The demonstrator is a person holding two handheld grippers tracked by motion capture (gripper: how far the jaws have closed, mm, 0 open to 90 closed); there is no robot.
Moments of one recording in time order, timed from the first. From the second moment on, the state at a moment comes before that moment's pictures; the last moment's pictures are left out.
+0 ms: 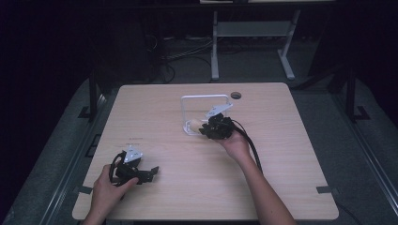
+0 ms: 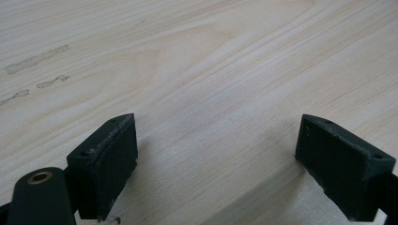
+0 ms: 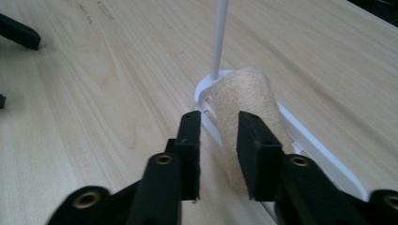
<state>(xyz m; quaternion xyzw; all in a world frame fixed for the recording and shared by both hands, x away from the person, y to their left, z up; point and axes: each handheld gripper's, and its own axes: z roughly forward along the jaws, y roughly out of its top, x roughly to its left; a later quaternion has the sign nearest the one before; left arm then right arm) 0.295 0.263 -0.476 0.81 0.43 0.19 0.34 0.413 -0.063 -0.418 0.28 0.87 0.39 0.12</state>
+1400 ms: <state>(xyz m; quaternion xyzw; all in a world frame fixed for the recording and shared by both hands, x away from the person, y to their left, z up) 0.295 0.263 -0.476 0.81 0.43 0.19 0.34 0.436 -0.085 -0.457 0.34 0.87 0.34 0.11</state>
